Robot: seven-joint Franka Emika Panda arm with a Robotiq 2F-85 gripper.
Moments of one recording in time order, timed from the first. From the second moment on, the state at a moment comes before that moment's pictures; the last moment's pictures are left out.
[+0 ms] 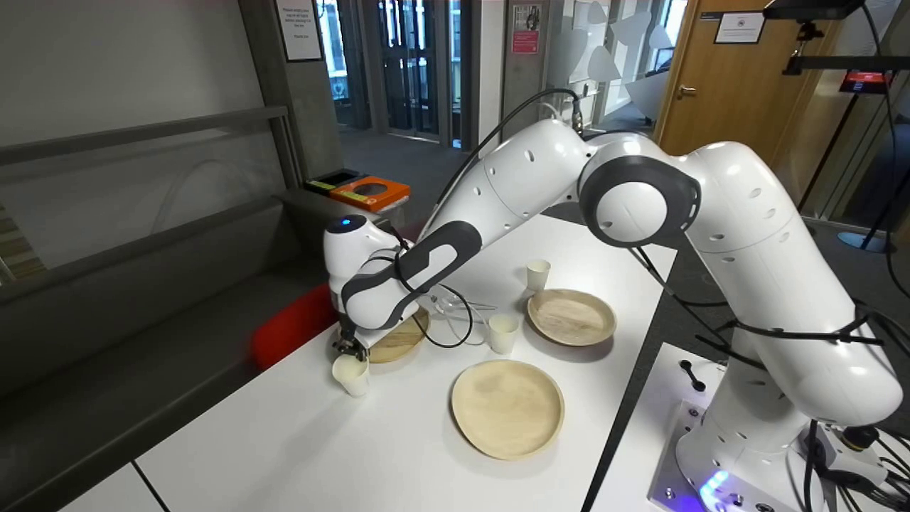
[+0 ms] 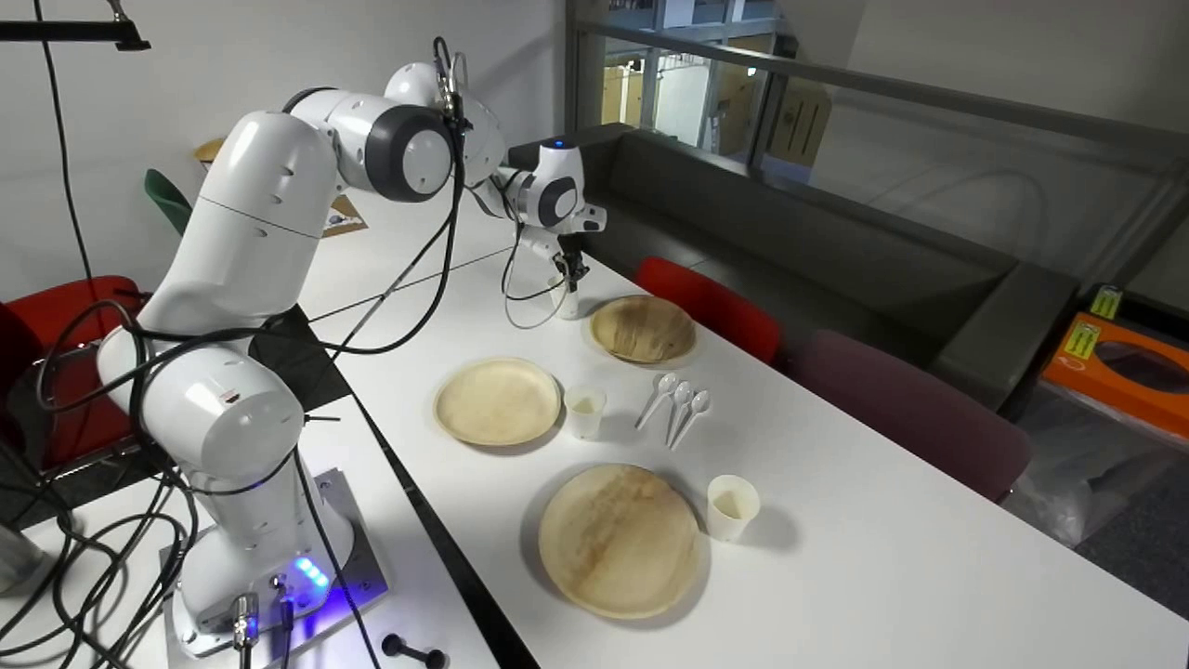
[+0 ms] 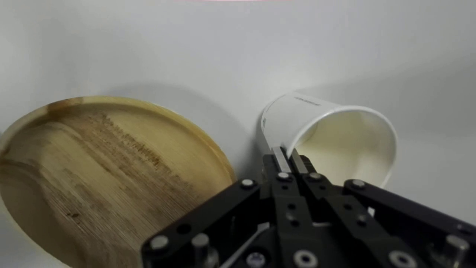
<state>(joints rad) 0.35 0.70 0.02 -1.59 -0.09 2.40 0.40</state>
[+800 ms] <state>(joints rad) 0.35 0.77 0.00 -1.48 -0.09 2.39 0.40</state>
